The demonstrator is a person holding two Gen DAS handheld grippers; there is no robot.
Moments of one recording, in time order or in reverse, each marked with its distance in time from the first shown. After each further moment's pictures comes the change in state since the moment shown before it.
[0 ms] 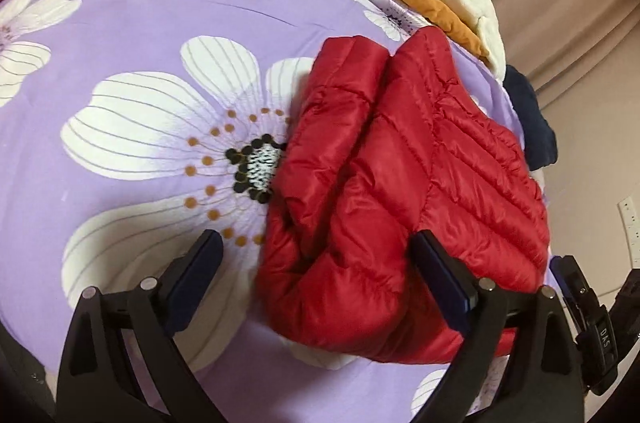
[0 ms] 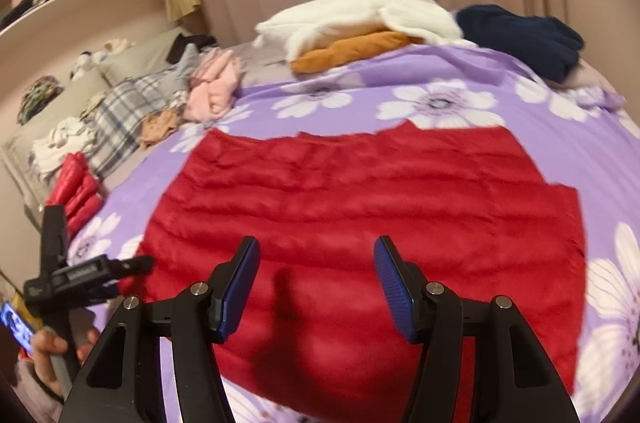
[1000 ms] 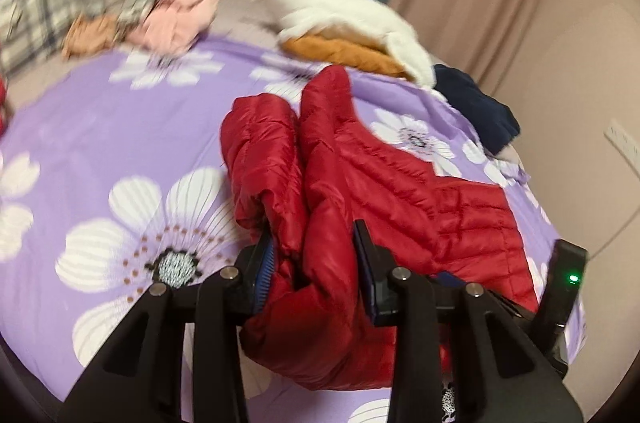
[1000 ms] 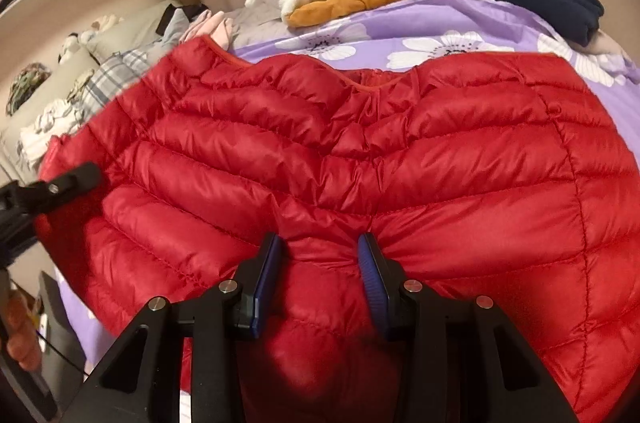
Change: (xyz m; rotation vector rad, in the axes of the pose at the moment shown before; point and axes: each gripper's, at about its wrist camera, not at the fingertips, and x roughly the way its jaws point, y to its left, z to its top) left arm -0.043 -0.114 -0.001 0.370 -0.237 -0.017; right arm 0.051 0.000 -0.020 0.046 0.121 -0.001
